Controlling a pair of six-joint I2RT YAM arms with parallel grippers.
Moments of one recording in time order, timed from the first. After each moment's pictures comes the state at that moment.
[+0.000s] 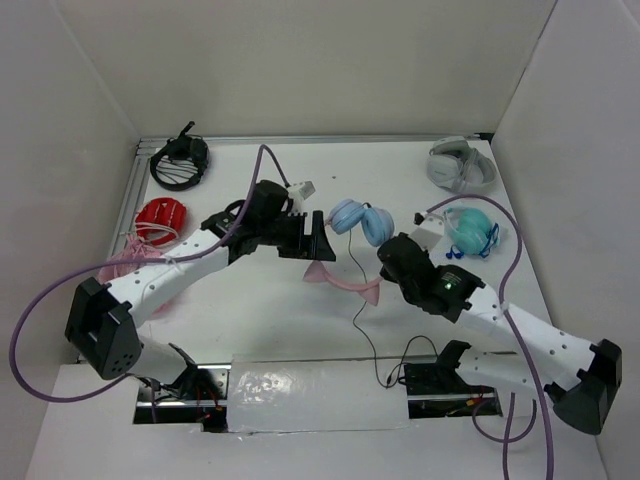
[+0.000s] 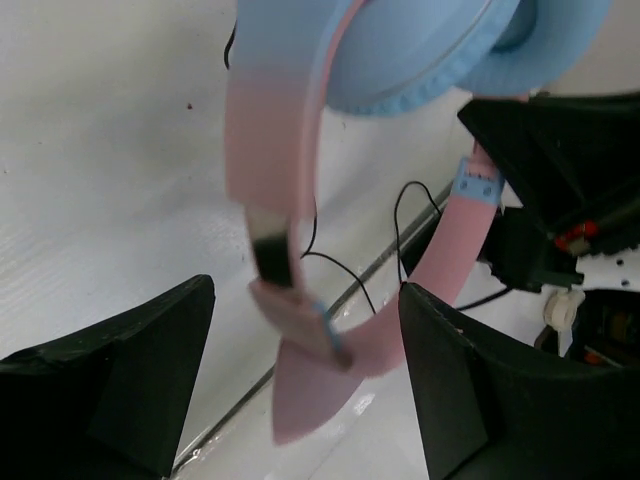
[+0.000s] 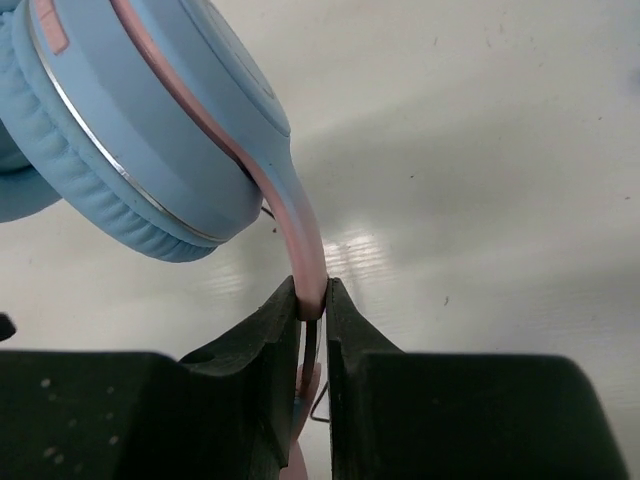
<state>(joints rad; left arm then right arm) -0.65 1.41 1.16 -0.44 0.44 -0.59 0.81 0.89 0.79 -0.63 0.64 0.92</state>
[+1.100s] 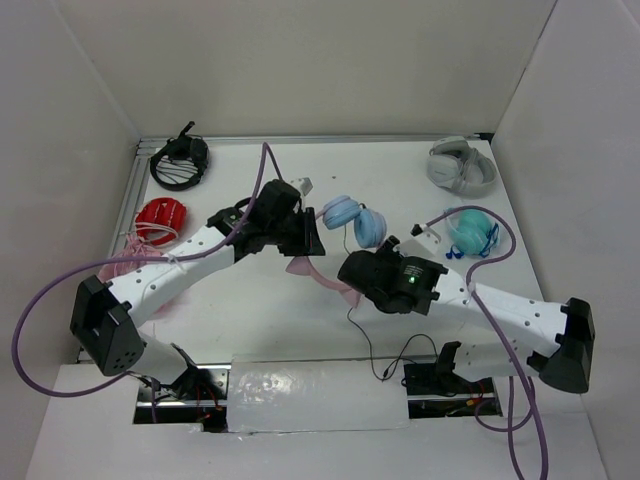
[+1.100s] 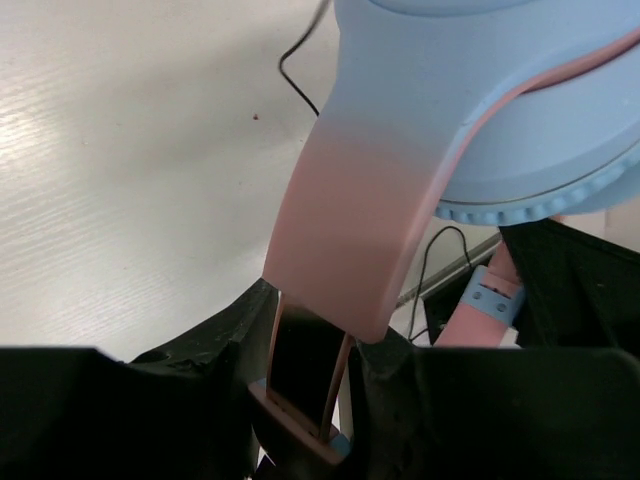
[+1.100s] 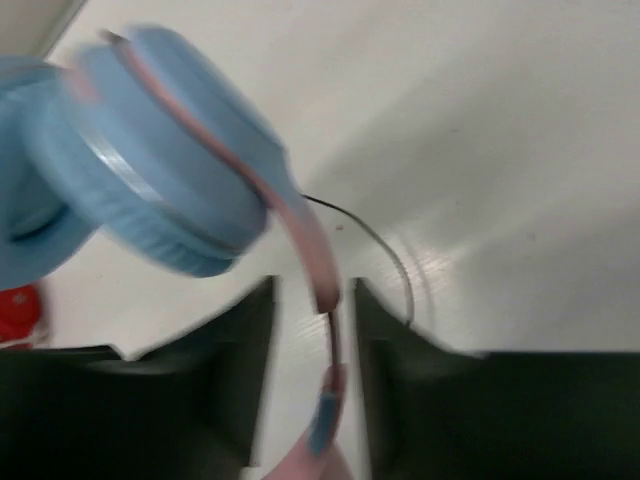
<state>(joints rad) -0.72 1.45 1.27 -0.59 0.14 -0.71 1.09 1.17 1.02 -1.02 0.93 1.67</state>
